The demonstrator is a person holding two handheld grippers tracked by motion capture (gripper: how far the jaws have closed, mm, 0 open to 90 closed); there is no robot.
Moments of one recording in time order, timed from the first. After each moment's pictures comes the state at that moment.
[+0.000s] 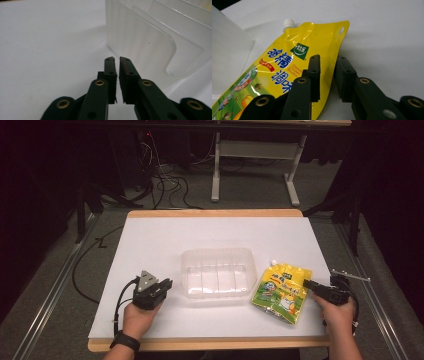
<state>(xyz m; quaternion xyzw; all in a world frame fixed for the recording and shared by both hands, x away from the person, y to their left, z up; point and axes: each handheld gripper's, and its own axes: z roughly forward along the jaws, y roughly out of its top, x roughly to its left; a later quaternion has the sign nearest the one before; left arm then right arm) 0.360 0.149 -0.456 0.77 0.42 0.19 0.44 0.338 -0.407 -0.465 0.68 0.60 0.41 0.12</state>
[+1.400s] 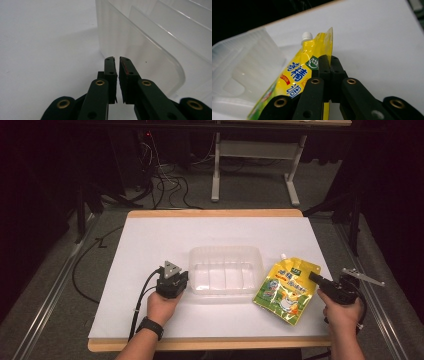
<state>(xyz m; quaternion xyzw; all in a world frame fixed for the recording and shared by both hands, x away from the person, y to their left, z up) 0.390 0.098 -0.461 0.77 0.43 0.19 0.44 0.319 -0.402 -0.429 0.62 0.59 0.49 0.20</state>
